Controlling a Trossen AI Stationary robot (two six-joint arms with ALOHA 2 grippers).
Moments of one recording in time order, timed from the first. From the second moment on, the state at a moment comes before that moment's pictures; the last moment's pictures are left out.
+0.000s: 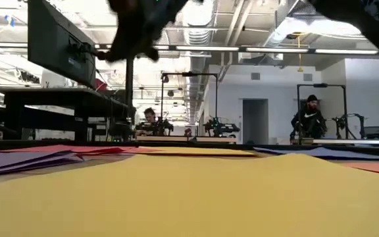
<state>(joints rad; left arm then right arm) -0.99 2.00 2.11 -1.58 -0.15 -0.87 -0.01 2.31 2.35 -0.87 -0.14 -0.01</state>
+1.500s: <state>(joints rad) 0.36 1.44 0.93 -0.51 0.21 -0.19 -0.33 1.68 1.30 -0.98 -0.14 0.65</state>
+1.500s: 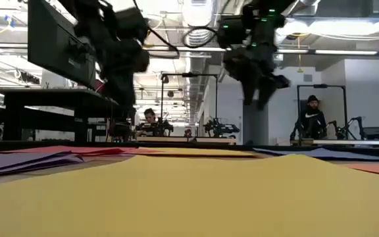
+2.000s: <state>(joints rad) 0.35 1.76 0.93 -0.19 0.21 -0.27 -0.30 1.58 0.75 -0.29 -0.16 0.98</state>
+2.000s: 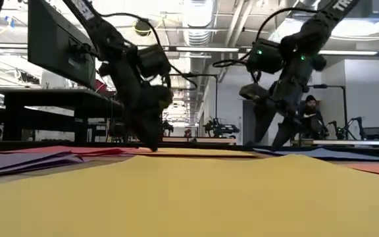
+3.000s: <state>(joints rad) 0.29 1.82 0.93 -0.15 0.21 -0.28 -0.26 1.54 0.75 -0.02 -0.26 0.83</state>
